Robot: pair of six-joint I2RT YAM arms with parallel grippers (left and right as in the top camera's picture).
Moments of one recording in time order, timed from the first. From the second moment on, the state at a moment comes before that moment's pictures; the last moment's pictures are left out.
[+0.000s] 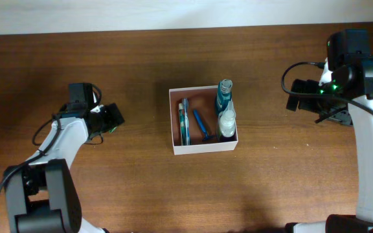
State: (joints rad) left arm 0.08 1.75 1.02 -0.45 0.07 -0.38; right arm -0.06 1.57 1.80 -1.57 0.05 0.29
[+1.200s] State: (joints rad) left arm -0.07 1.84 1.02 -0.42 -0.21 -0.63; right arm -0.06 1.57 1.80 -1.57 0.05 0.29
